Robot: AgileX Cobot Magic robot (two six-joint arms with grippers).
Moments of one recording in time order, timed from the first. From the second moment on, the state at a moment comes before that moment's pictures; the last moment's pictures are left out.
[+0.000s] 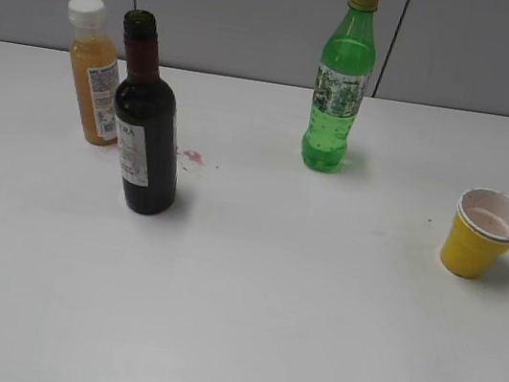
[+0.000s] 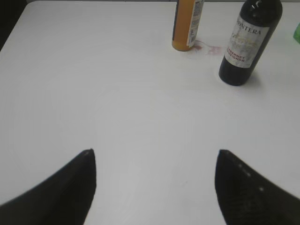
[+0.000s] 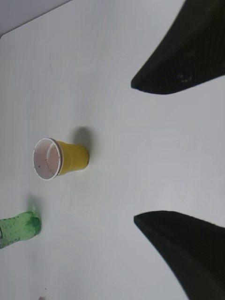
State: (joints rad) left arm -0.06 0.00 -0.47 -0.12 1.09 0.11; right arm 0.04 0.00 -0.49 0.07 1.05 -0.04
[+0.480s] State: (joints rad) left arm -0.06 0.00 -0.47 -0.12 1.09 0.11; right arm 0.04 0.00 -0.49 0.07 1.04 -0.03
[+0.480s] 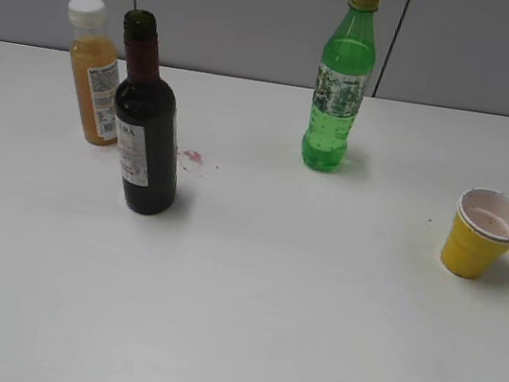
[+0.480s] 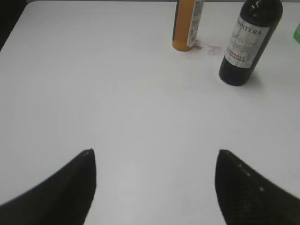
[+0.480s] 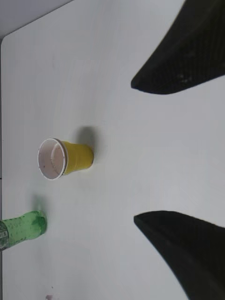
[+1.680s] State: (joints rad) left arm -0.06 0.00 -0.47 -0.12 1.09 0.11; right arm 0.11 1.04 -0.41 0.12 -0.38 -0.02
